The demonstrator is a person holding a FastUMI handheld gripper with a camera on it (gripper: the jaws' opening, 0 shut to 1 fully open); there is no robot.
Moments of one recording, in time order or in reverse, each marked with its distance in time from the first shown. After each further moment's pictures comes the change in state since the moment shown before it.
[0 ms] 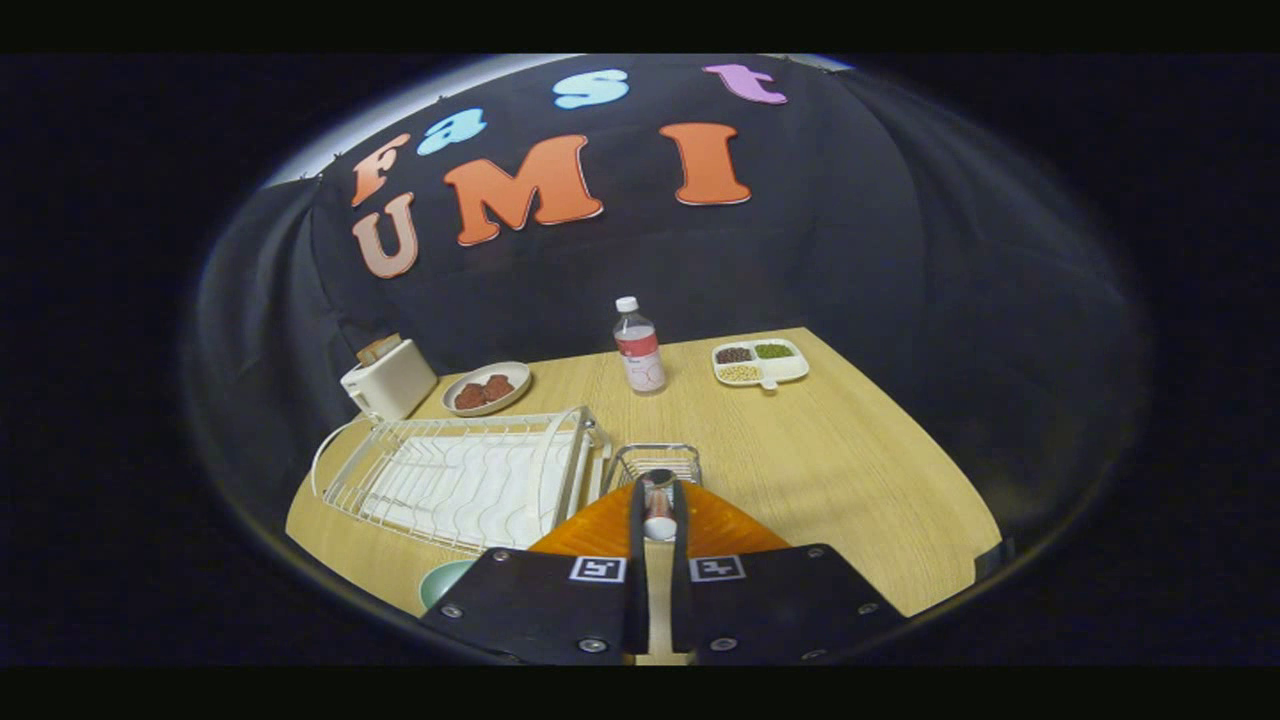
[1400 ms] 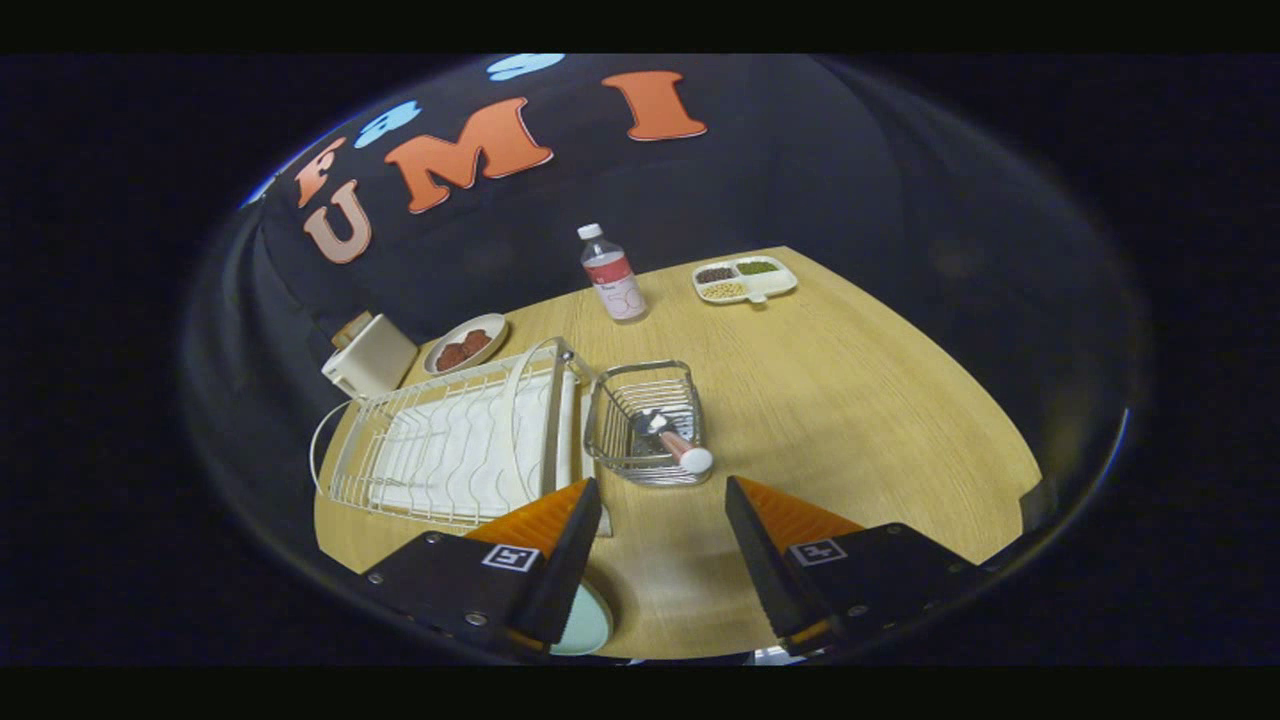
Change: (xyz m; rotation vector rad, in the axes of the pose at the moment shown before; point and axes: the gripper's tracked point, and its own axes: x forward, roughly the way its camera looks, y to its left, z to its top) arm 0.026 -0.007 -0.067 0.118 0.218 -0.034
